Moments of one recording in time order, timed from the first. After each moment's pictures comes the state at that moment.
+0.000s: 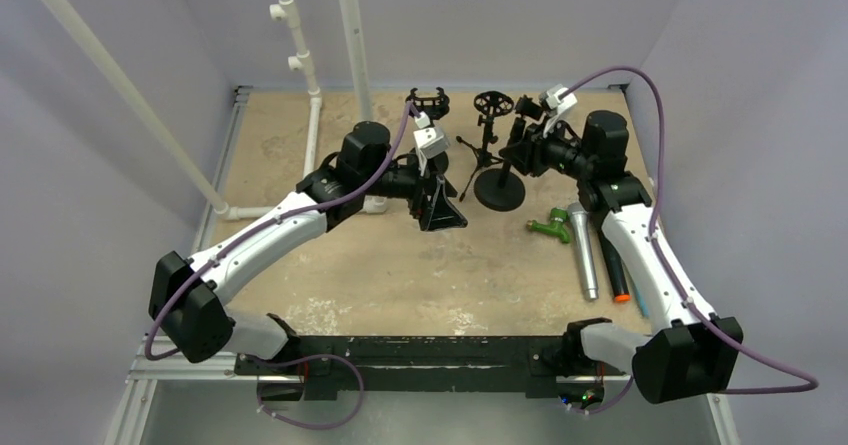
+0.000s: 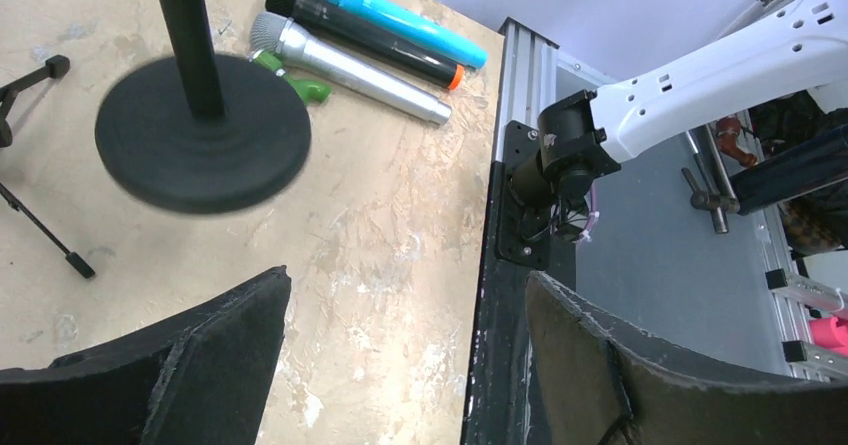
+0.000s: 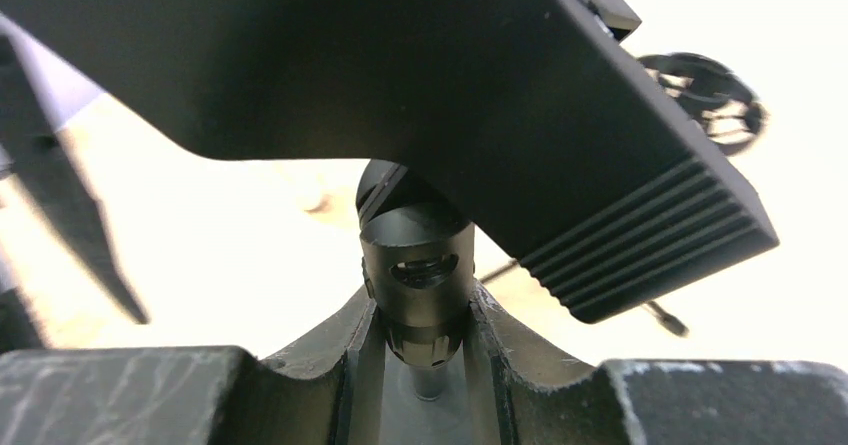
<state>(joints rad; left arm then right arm) -0.71 1.39 1.19 -0.13 0.77 -0.19 0.17 1.16 1.06 -0.19 -0.62 0.01</state>
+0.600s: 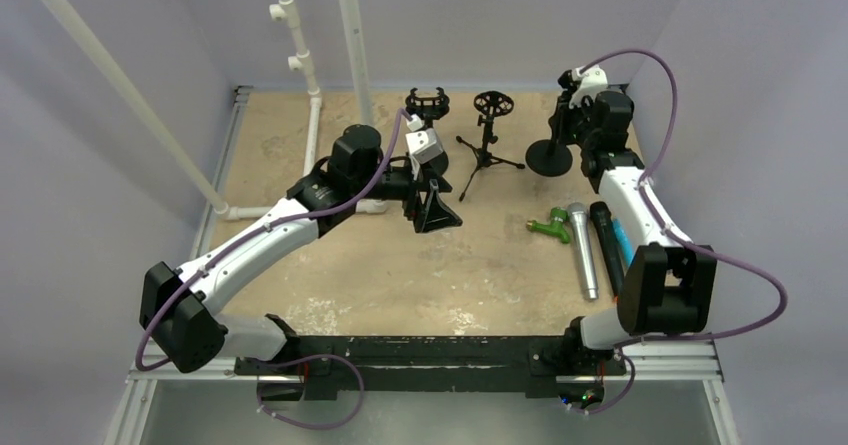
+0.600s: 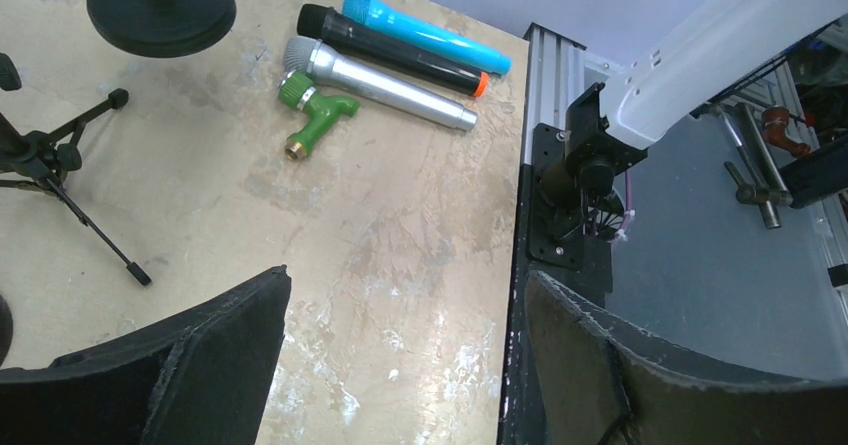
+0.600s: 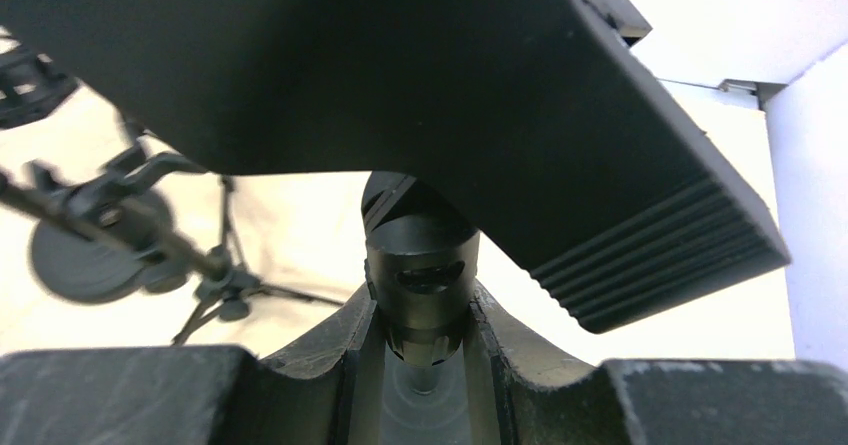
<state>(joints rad) -0.70 1.33 1.15 -0.12 0.73 -0.10 -0.01 1.43 1.12 -0.03 -0.17 -0.09</state>
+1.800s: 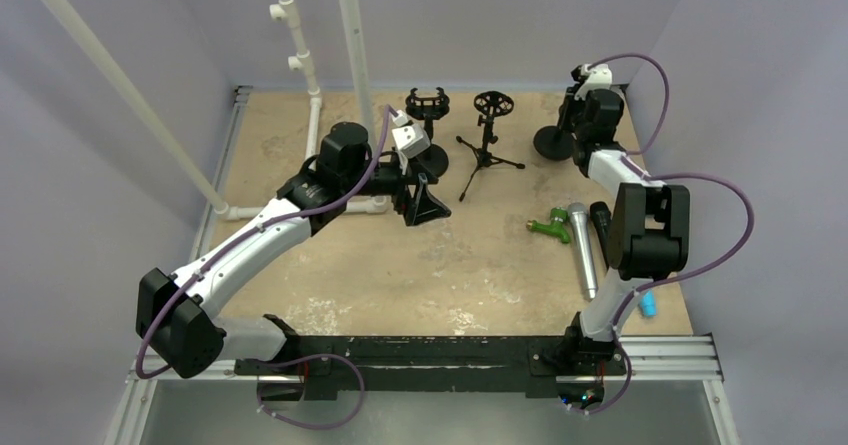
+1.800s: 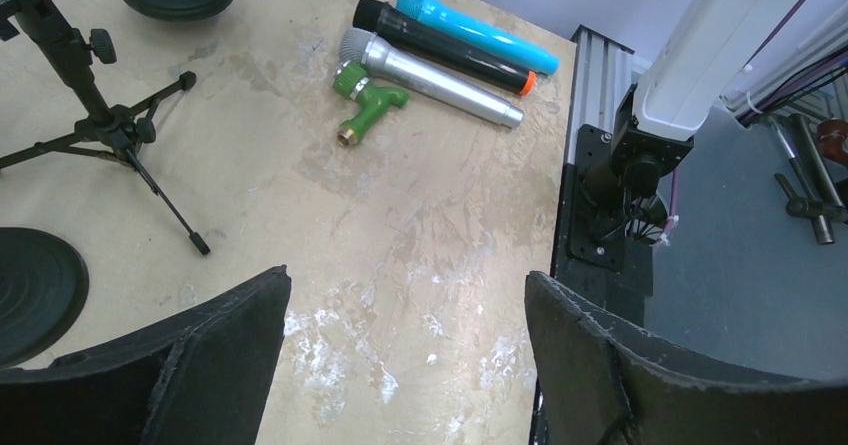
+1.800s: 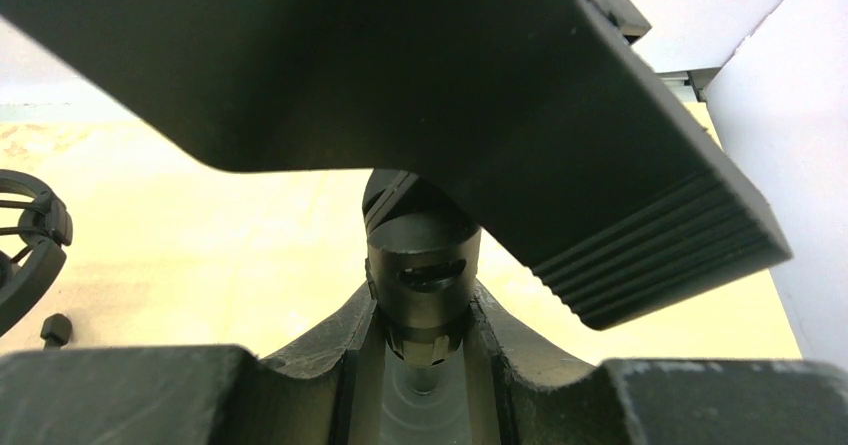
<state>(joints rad) -0.63 1.30 1.12 -0.14 0.71 -0.06 -0.07 1.80 1.22 0.32 -0.02 0.01</state>
